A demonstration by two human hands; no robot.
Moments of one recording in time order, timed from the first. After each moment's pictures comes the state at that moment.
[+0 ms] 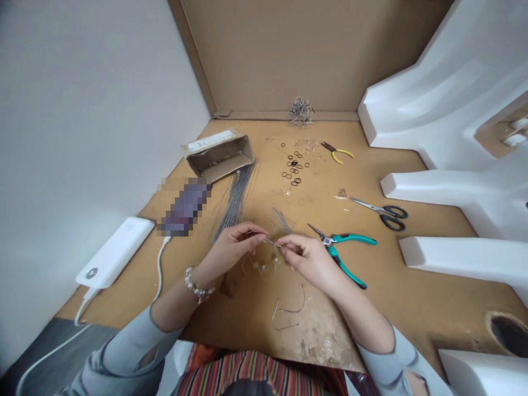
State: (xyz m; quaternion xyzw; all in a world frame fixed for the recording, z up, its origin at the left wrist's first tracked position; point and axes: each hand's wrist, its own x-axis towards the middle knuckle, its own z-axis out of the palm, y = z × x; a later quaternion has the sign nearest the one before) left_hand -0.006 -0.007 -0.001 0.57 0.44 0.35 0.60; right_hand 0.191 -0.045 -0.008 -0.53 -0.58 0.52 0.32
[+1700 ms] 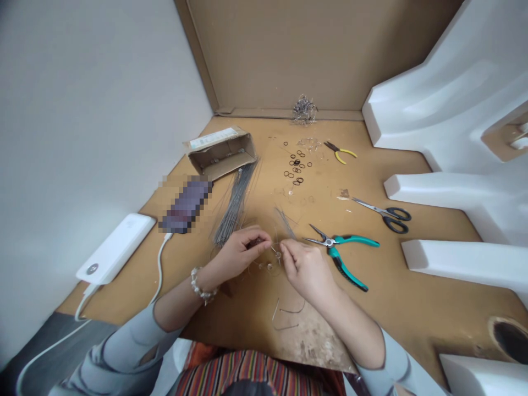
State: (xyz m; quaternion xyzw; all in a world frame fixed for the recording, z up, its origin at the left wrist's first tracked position) left_hand -0.004 -0.011 -0.003 0.74 0.39 0.30 0.45; right_hand 0.177 -0.056 -0.003 -0.56 -0.75 0.20 0.28
